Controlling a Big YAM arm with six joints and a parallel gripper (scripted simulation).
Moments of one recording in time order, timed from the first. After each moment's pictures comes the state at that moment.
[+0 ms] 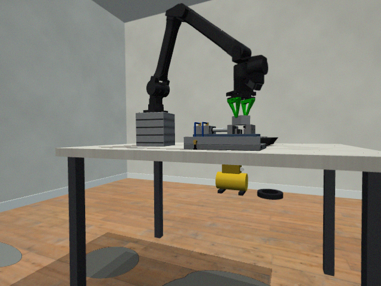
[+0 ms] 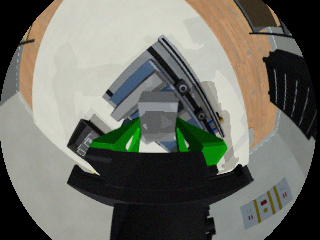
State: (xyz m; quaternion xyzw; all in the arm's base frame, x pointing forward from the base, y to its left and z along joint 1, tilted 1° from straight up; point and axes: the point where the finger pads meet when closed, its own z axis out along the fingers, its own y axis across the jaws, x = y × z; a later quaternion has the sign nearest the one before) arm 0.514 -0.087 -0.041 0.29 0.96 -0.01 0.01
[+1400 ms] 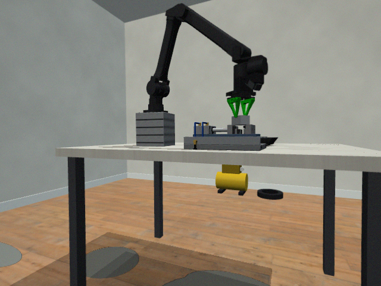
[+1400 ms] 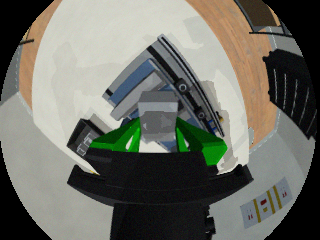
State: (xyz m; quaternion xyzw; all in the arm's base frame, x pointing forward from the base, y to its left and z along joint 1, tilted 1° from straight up) arm 0.512 -0.086 -0.041 0.29 0.96 -0.01 0.00
